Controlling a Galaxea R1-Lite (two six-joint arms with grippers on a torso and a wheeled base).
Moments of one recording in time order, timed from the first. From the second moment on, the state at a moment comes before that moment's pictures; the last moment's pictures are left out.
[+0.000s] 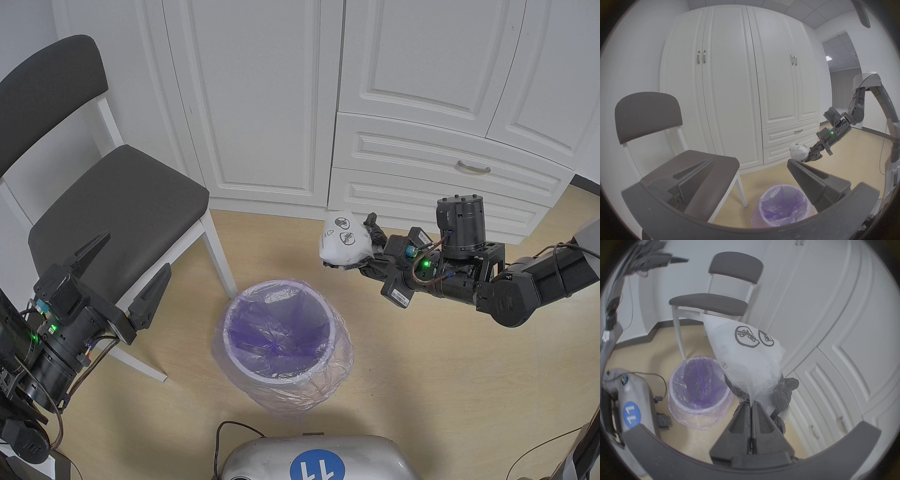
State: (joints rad) left arm -0.38 1.46 -0.14 -1.53 -0.01 0.26; right arm 0.50 1.95 -1.07 -0.54 0.01 -0.78
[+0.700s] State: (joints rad) left arm -0.37 1.39 -0.15 -1.53 -0.01 0.28; right arm 0.68 2.04 -1.26 -0.39 -0.36 -1.49
